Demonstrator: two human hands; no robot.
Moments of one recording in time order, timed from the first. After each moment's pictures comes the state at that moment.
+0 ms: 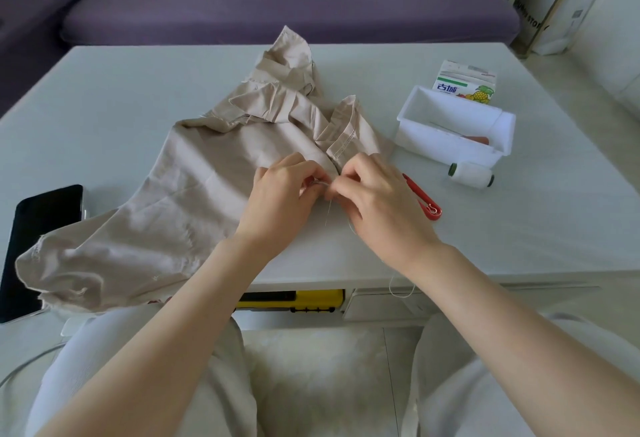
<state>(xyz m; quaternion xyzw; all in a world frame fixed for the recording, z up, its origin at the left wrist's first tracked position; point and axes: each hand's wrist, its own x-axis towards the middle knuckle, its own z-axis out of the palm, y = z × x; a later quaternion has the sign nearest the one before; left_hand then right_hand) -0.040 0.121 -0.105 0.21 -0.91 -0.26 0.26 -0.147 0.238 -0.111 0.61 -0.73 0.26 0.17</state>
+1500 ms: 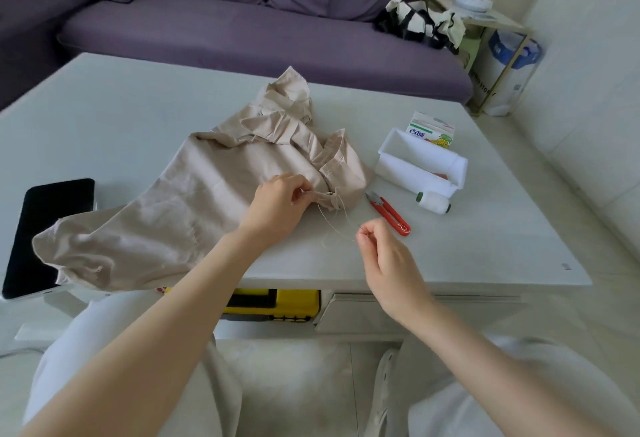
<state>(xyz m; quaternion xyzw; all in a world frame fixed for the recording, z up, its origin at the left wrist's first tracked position) -0.038 0.111 -0.115 0.23 -0.88 -0.32 0.25 -0.113 0.301 -0.121 0.47 -0.80 0.37 -0.05</state>
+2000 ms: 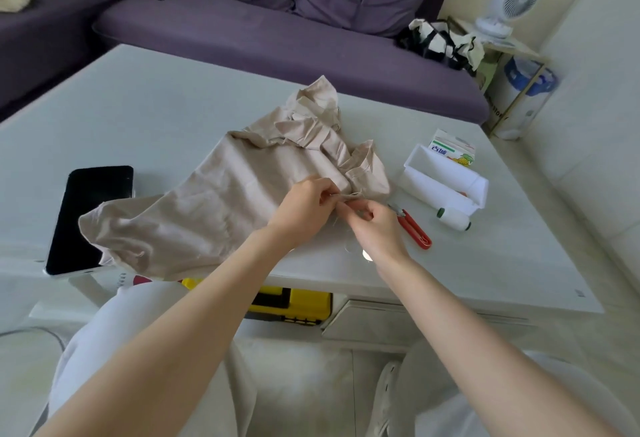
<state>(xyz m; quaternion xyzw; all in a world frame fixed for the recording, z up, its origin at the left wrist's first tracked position) -0.027 0.110 -0.106 0.24 -0.84 -0.40 0.26 -0.103 0.217 -0.097 0.24 -0.80 0.50 -0.22</state>
